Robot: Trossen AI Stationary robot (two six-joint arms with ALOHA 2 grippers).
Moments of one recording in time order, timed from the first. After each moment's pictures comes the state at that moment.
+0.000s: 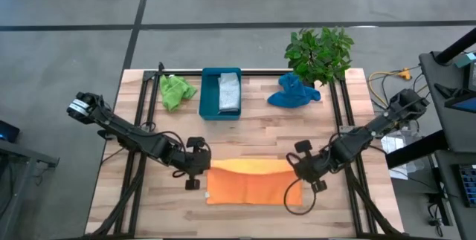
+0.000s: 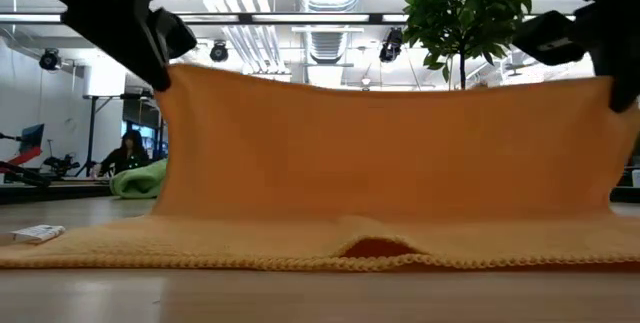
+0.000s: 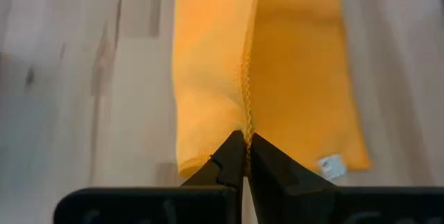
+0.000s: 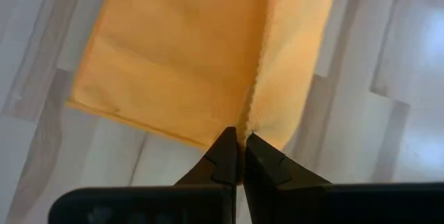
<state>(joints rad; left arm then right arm) -0.45 1.34 0.88 -0.47 -0.21 -0.37 0.58 1.32 0.85 -0.76 0.15 0.22</state>
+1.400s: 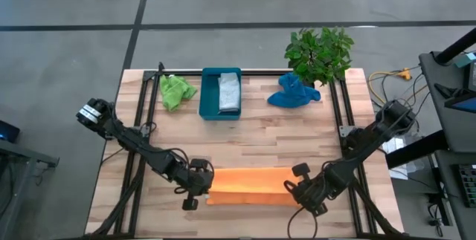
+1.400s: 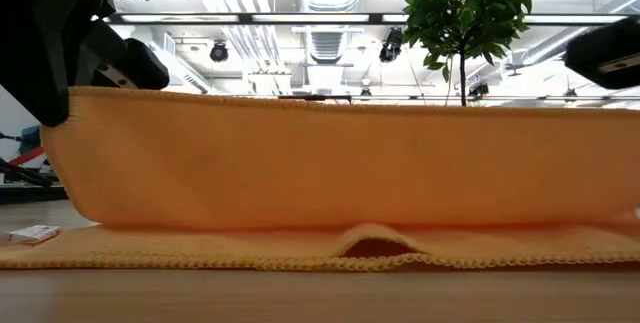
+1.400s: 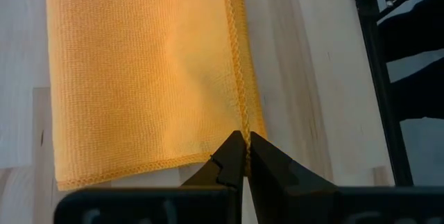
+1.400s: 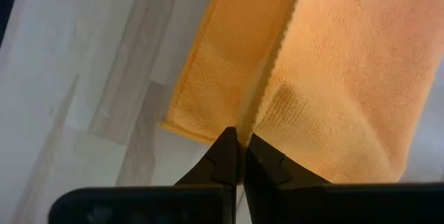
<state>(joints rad) -0.57 1.50 0.86 -0.27 -0.01 -0.51 0.77 1.58 0.93 -0.62 0.09 0.39</state>
